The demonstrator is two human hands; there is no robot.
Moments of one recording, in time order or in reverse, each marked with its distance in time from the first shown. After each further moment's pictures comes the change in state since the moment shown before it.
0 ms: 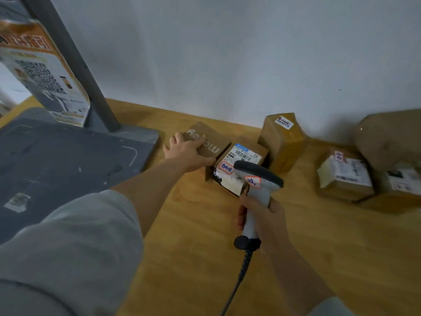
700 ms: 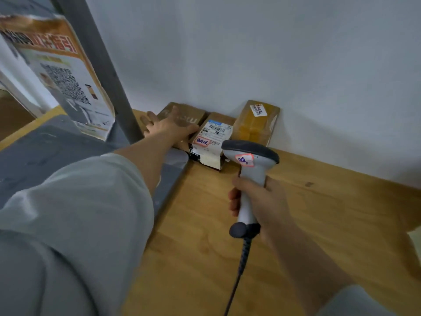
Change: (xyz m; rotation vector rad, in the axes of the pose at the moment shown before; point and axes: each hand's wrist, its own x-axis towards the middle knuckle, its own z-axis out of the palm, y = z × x) left_hand 0.130 -0.113 -0.069 -0.246 0.207 -0.366; right_hand 0.096 -0.036 0.123 -0.073 -0.283 -0.080
